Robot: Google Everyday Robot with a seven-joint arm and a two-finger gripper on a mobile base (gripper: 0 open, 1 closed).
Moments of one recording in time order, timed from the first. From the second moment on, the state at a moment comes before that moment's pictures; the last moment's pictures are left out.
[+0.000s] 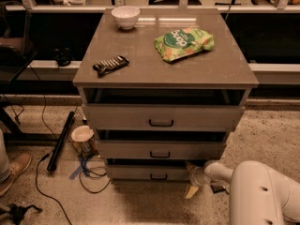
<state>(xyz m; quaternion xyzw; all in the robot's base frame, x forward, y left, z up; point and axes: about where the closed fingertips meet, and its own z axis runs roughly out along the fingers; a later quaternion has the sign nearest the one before) 0.608 -0.201 0.159 -0.67 0.69 0.05 0.26</state>
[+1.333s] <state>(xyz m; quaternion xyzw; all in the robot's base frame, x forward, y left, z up) 0.614 -0.198 0.161 -0.68 0.69 0.05 0.25</state>
